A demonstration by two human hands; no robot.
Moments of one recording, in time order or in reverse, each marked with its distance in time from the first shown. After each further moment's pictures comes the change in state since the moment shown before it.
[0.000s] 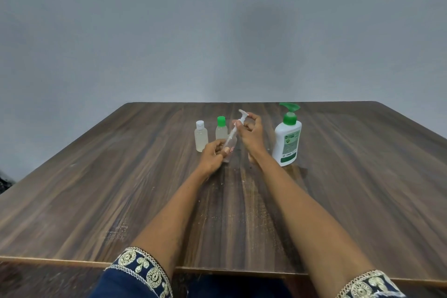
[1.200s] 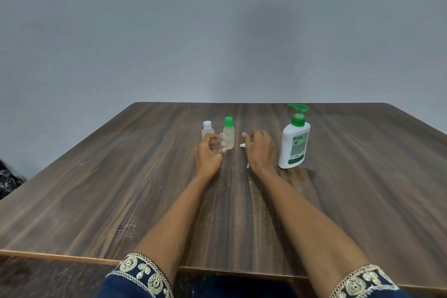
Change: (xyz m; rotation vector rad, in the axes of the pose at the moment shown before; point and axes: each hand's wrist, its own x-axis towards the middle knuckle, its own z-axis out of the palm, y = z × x) left_hand -0.001 -0.012 -0.014 0.043 0.376 0.072; right_hand -0.019 0.011 -0.006 -1.087 0.141 -0.228
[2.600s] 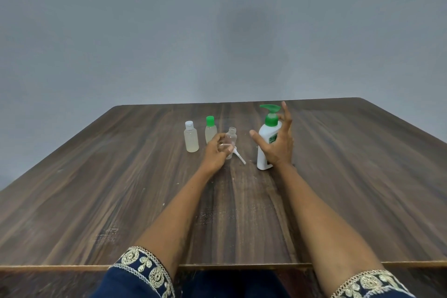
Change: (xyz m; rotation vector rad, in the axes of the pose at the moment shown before) left_hand -0.016 0.033 0.037 -0.128 -0.360 -0.007; right_hand -0.001 0.069 -0.055 0.537 0.255 -0.144
